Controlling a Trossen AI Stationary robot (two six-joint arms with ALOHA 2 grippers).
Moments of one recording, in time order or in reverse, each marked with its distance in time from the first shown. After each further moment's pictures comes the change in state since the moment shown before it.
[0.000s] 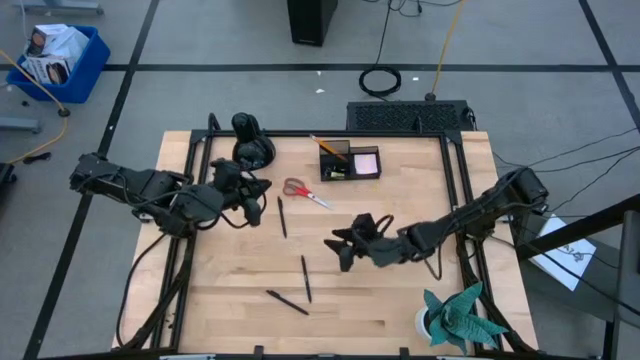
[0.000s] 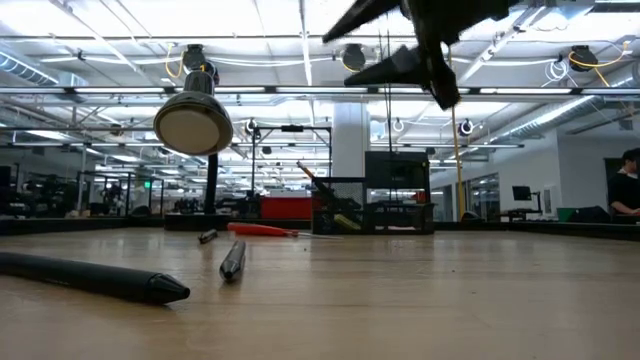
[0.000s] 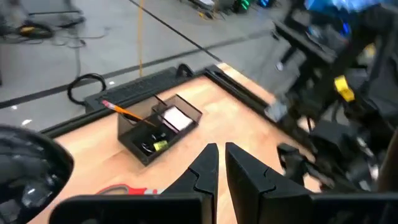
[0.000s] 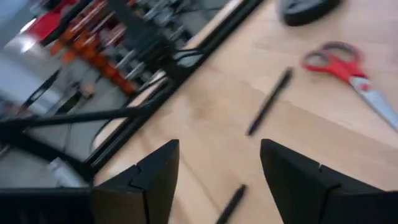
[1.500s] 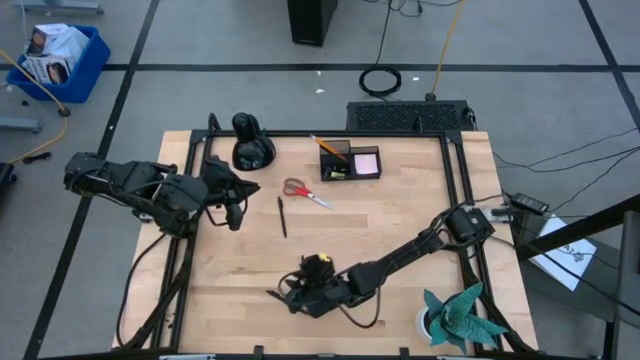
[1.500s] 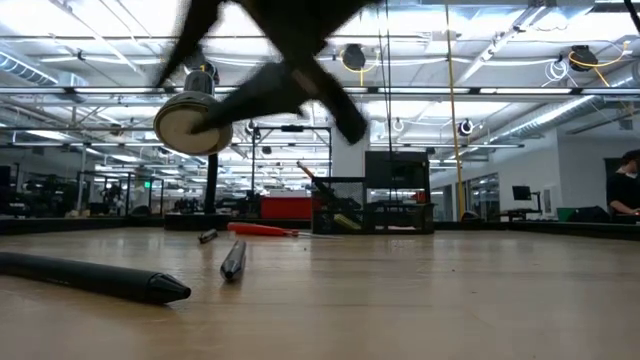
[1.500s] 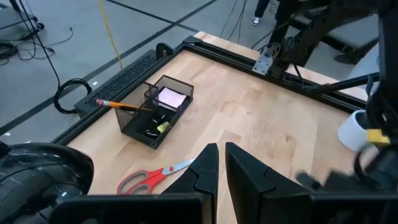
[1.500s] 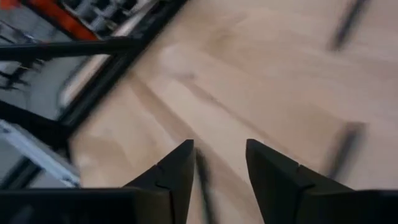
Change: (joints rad) left arm 0.027 -0.103 0.001 -0.133 0.188 0.235; right arm 0.085 0.609 0.708 -0.403 0.001 0.221
